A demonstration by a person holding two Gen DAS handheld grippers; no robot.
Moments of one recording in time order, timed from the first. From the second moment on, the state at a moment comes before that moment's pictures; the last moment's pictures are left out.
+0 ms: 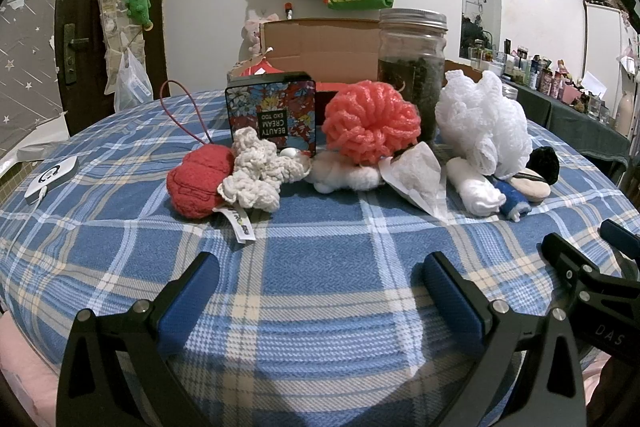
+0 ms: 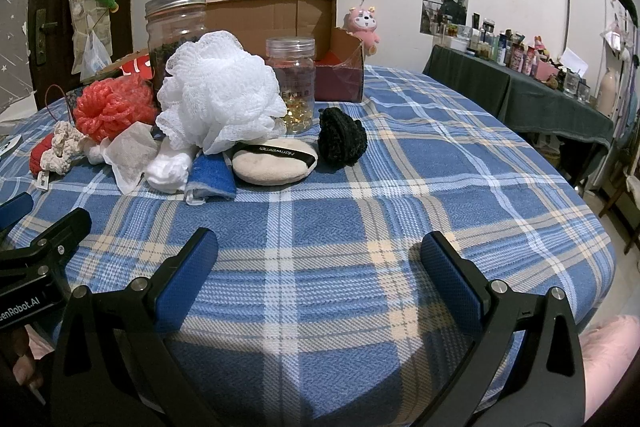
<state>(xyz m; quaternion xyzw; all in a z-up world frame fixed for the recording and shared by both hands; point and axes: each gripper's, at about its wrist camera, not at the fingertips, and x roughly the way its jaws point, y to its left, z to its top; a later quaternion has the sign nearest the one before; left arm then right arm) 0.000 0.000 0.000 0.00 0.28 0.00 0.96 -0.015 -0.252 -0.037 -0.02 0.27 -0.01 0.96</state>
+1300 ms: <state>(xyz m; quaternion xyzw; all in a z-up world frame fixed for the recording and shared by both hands) 0.001 -0.001 0.001 0.00 0.29 0.00 0.96 -0.015 -0.252 -0.037 -0.02 0.27 -0.01 0.96</state>
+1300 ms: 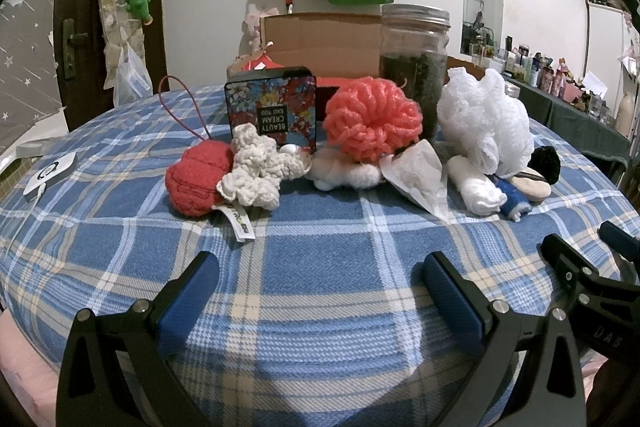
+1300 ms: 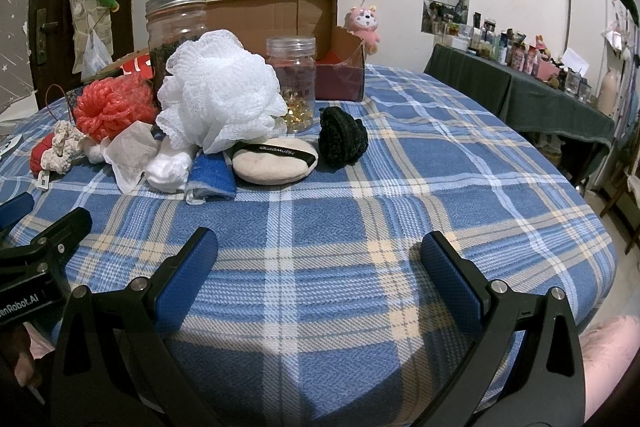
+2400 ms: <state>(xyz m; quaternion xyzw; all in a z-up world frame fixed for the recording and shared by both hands) 0.054 0.004 0.071 0.04 0.28 -0.13 0.95 0.048 -0.252 0.033 -0.02 0.26 0.13 0.95</state>
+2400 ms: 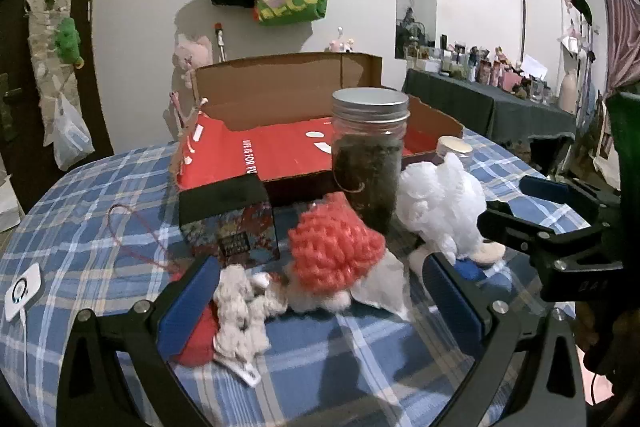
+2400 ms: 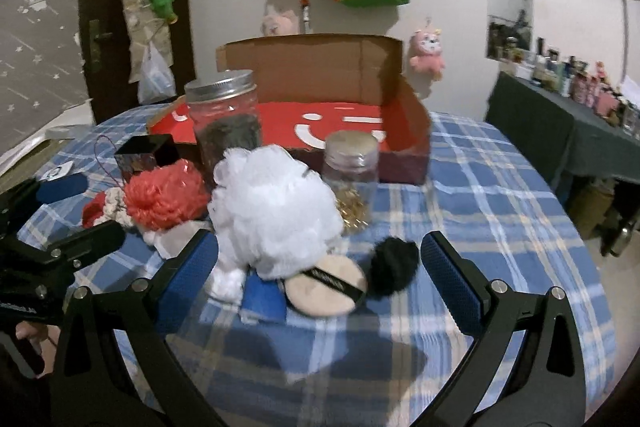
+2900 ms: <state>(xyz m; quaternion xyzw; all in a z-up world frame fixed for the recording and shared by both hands) 0.096 -0.005 0.062 0.06 0.32 -0.16 0.93 0.108 -0.254 0.022 0.04 0.35 0.24 0.90</state>
